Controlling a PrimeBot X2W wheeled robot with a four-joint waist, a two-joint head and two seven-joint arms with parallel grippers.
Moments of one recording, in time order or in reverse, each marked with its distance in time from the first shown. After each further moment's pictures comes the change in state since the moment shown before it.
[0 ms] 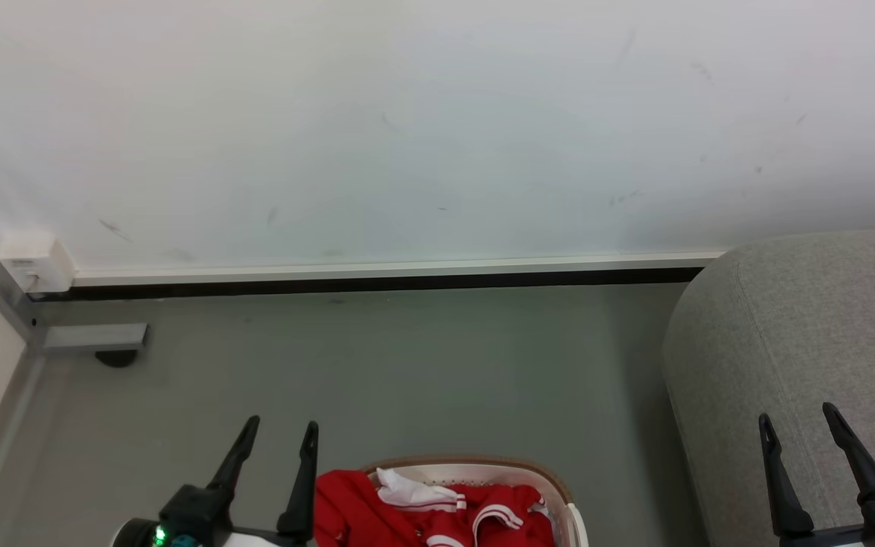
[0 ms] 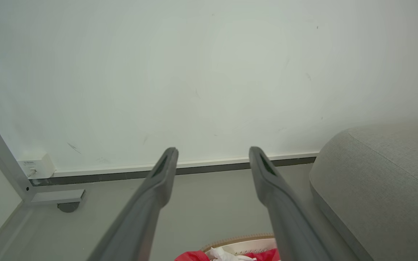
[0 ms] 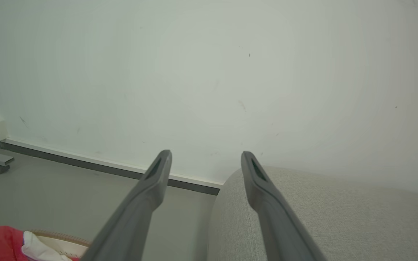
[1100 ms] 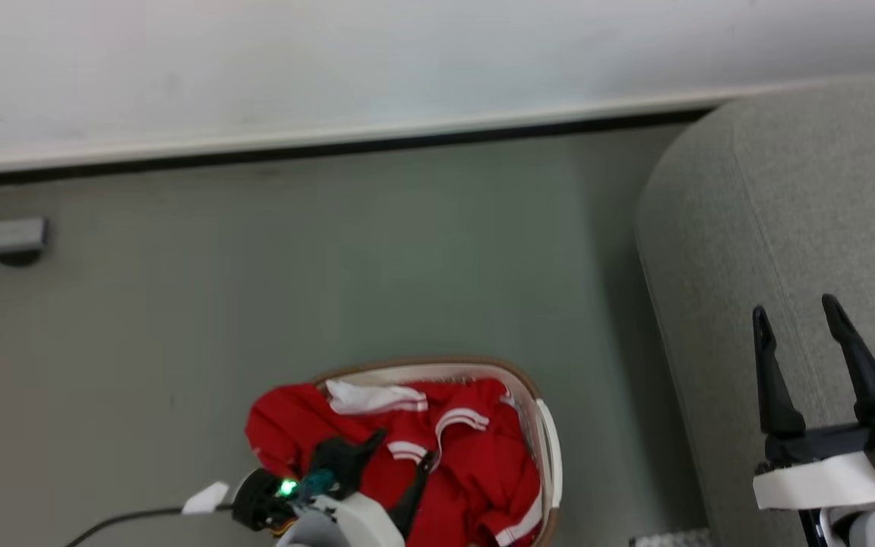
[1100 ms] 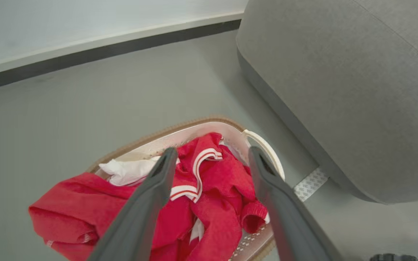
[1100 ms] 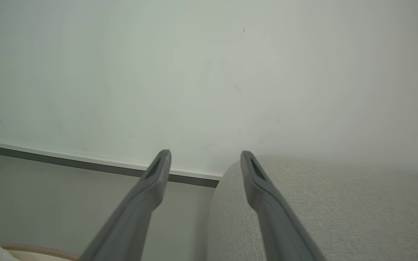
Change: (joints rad) left arm -0.282 0.001 -0.308 0.436 -0.053 -0.080 0.055; right arm -0.165 0.025 0.017 -0.049 0.021 0.000 -0.002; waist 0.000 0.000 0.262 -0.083
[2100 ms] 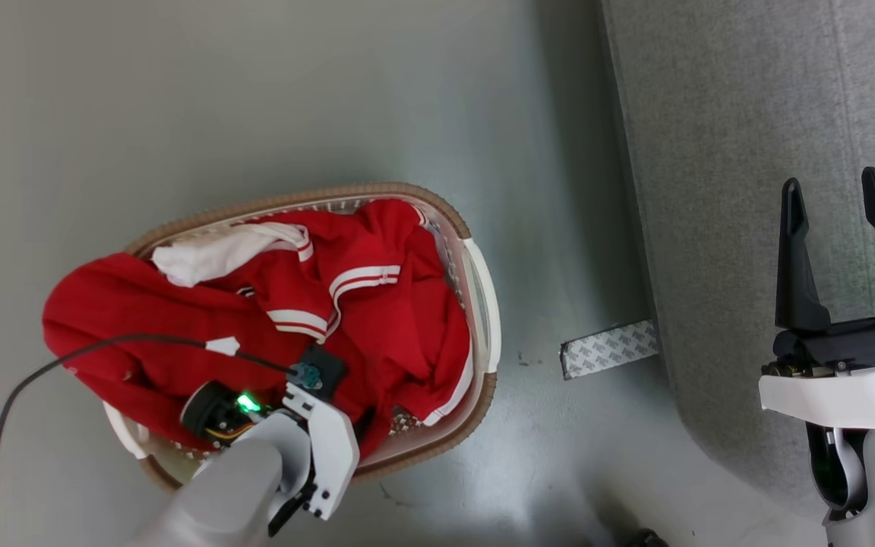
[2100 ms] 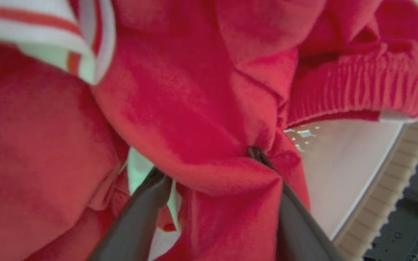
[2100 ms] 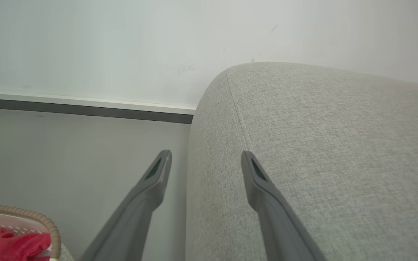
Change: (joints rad) left arm -0.423 0.147 -0.533 0.364 -0.359 -0.007 0.203; right arm -0.192 0.034 0.006 -0.098 0.090 0.000 0.000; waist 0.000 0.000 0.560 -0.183
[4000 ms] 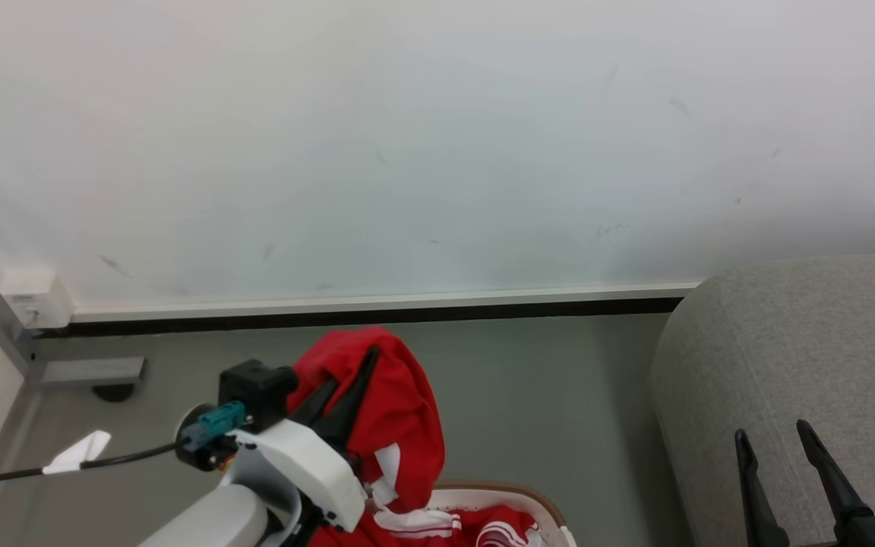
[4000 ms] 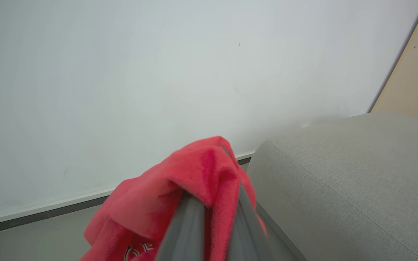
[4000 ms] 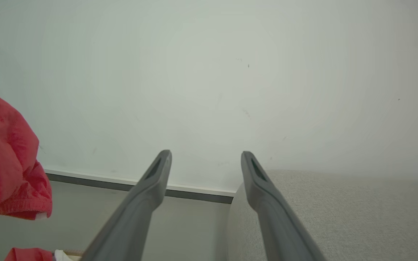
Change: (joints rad) left arm 0.267 0.249 0.086 -0.832 -0.308 0.301 -0.200; right arm 0.394 -0.018 0.005 0.127 -0.046 0.000 0.000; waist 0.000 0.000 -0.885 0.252
